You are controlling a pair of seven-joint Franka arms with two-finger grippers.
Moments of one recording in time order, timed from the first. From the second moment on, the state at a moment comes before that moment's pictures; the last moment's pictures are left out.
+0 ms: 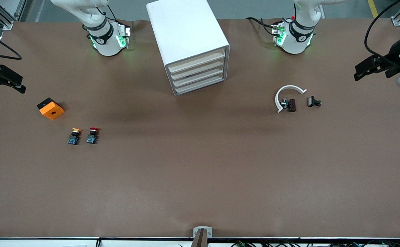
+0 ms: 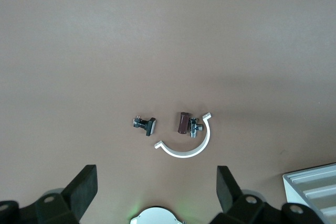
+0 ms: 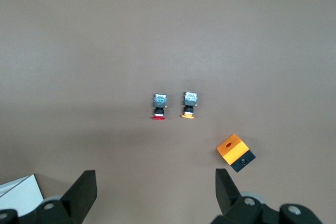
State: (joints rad) left arm 0.03 -0.01 -0.08 -1.56 0.01 1.45 -0.12; right arm -0.02 -0.02 -0.02 -1.53 -0.01 1.55 -0.05
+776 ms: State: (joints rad) left arm -0.01 0.37 -0.08 -1.52 -0.13 1.54 -0.36; right arm -0.02 -0.02 -0.02 -1.53 -0.01 1.55 -0.05
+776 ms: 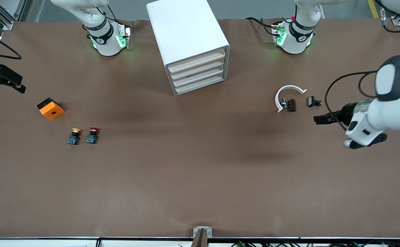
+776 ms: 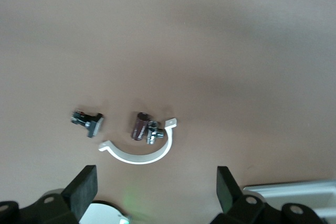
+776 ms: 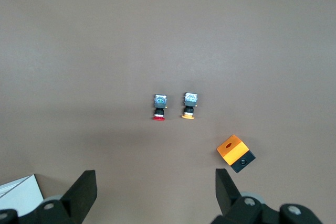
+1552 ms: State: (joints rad) left arm -0.15 0.63 -0.09 -1.47 -0.29 1.57 -1.21; right arm -0.02 -0.02 -0.02 -1.53 -0.01 1.55 -0.05
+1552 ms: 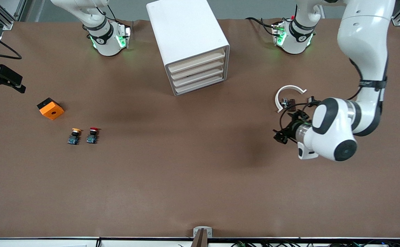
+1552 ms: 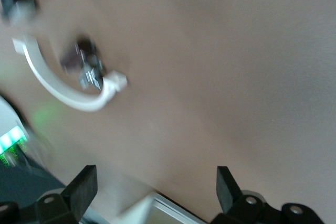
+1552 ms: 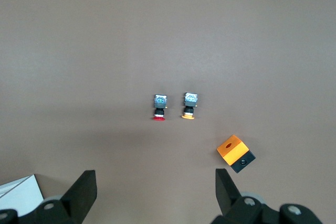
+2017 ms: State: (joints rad) left arm -0.21 0.74 -0.09 -1.46 -0.49 1.56 -1.58; right arm -0.02 -0.02 -0.02 -1.53 -0.01 1.55 -0.05
